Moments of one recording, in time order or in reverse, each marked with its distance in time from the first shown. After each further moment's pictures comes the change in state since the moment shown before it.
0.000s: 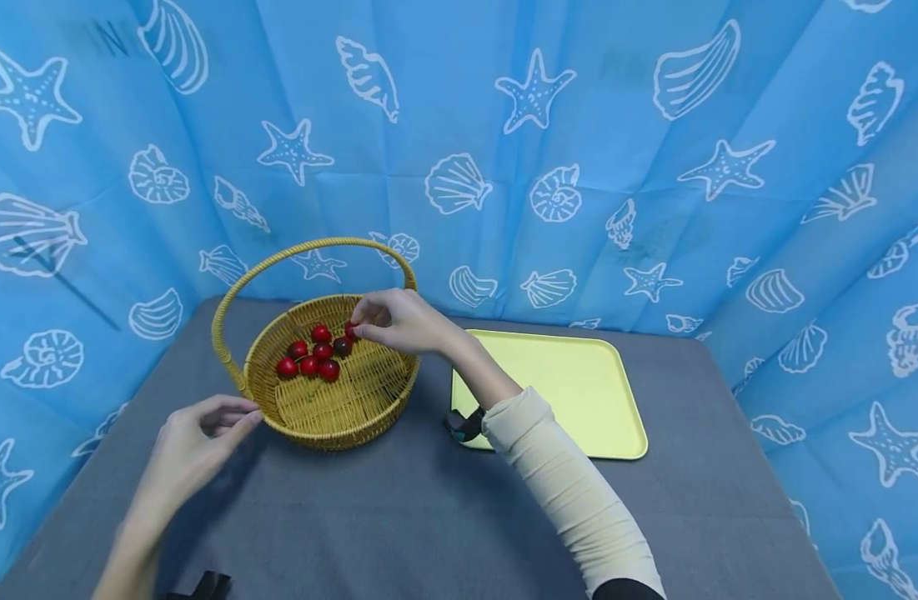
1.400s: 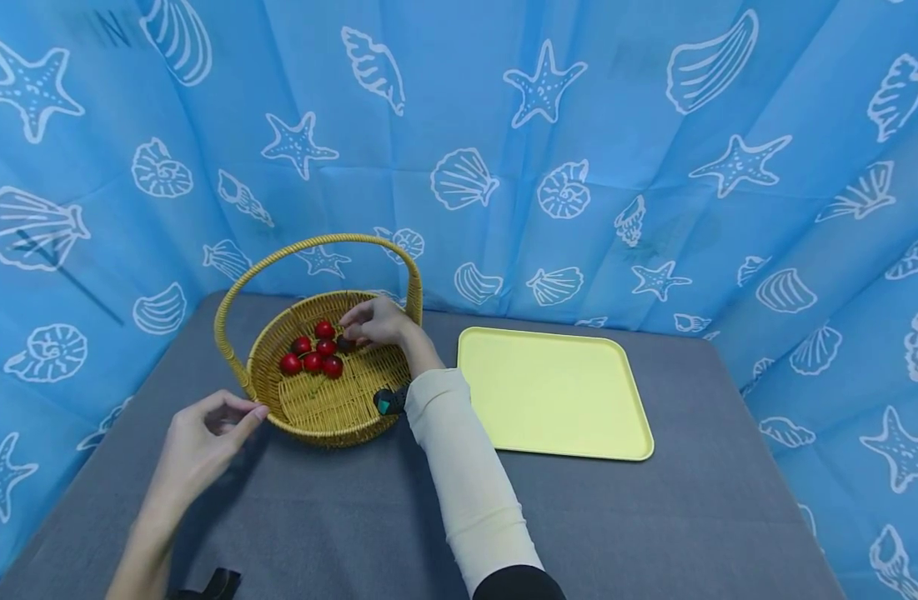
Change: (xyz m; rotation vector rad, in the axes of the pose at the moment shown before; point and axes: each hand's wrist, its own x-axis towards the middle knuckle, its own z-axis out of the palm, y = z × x) left_hand 0.001 -0.005 0.011 -0.075 0.080 -0.015; right_hand 0.062 0.054 0.067 0.474 -0.030 0.446
